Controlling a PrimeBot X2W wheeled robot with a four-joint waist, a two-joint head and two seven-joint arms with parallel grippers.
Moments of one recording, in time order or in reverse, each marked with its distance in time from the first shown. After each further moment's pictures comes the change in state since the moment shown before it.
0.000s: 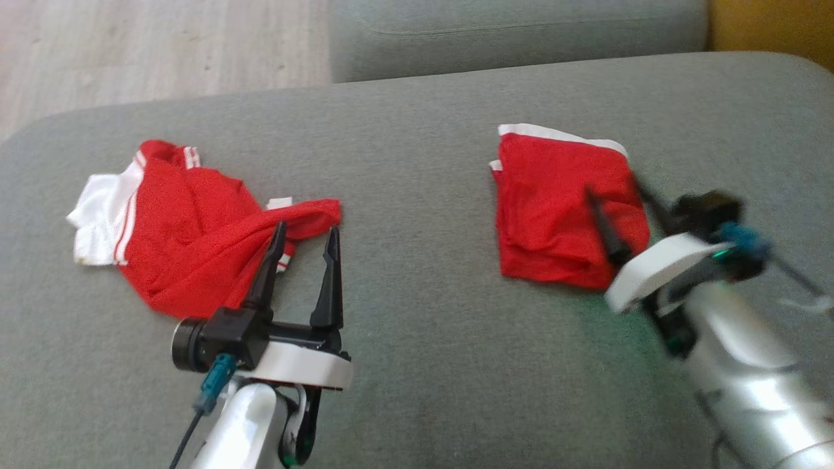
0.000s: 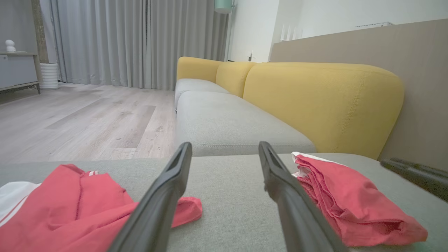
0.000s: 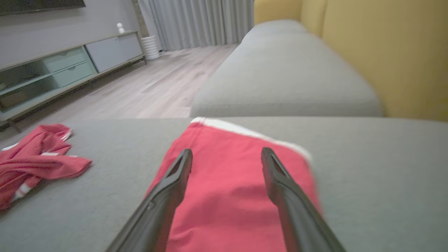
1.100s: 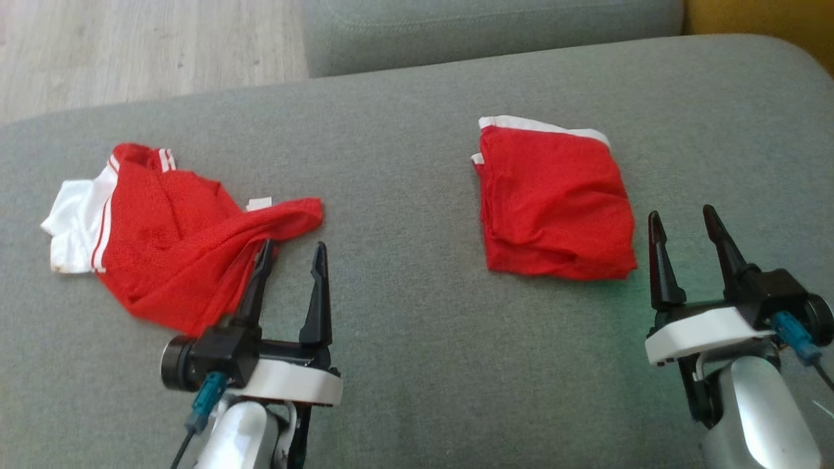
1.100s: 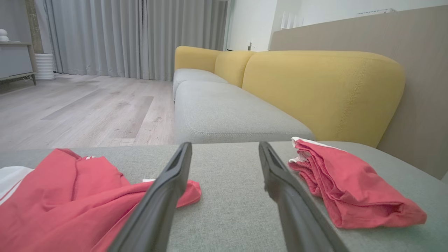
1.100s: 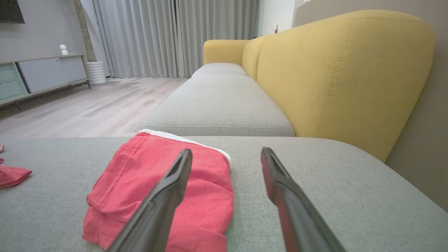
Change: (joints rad) left arm 0.058 -0.001 0.051 -0.022 0.027 -0.010 0.000; right arm 0.372 0.149 -0.554 -0.483 -0.507 0.000 -0.010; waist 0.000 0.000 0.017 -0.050
